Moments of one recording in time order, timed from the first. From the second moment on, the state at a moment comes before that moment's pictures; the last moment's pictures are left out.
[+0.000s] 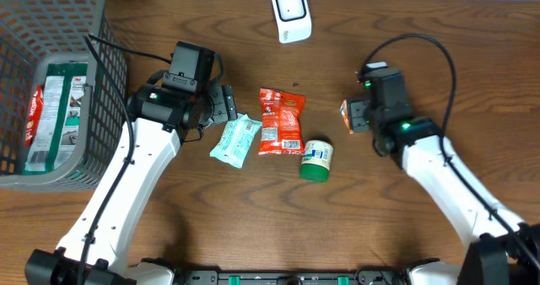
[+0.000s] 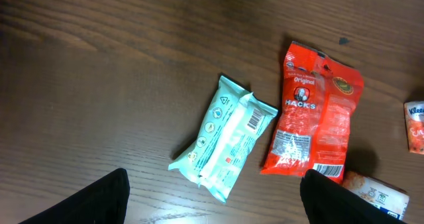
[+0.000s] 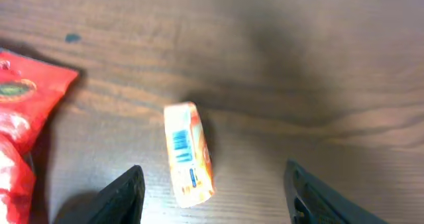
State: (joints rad) left arm -0.29 1.47 1.31 -0.94 -0.04 -0.46; right arm 0.26 1.51 0.96 -0.38 0.12 0.09
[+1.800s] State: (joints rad) left arm -0.29 1.47 1.31 -0.94 -0.04 -0.46; right arm 0.32 1.73 0.96 -0.29 -0.05 0.07
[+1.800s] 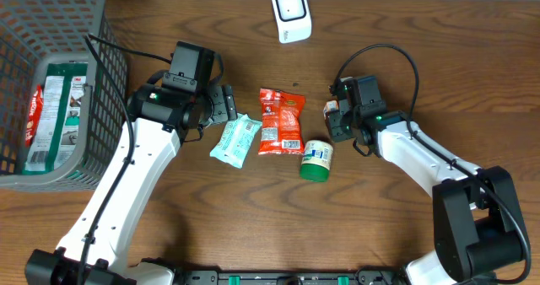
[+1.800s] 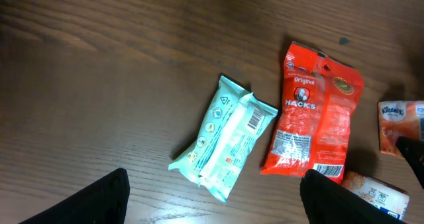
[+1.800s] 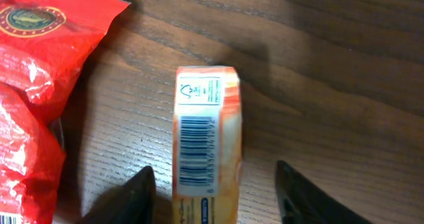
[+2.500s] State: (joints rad) left arm -0.29 1.47 1.31 -0.94 -0.04 -0.46; right arm 0.10 1.50 0.96 -0.33 -0.05 0.08
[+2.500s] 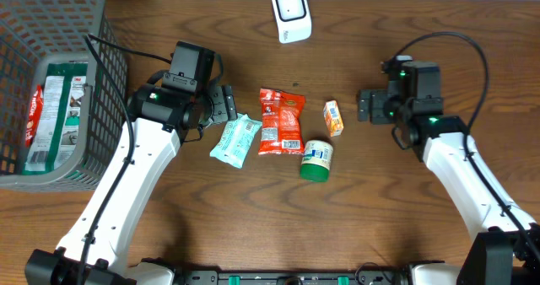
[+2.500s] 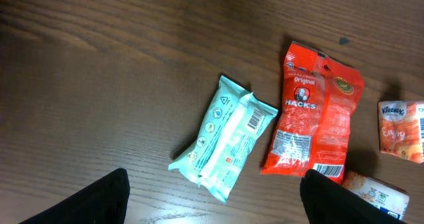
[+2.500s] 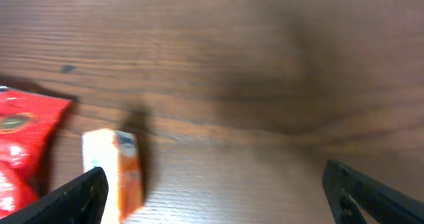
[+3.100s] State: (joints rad) left arm -0.29 1.47 1.31 -0.94 -0.04 -0.46; right arm 0.07 1.50 0.96 -0.46 -0.05 0.08
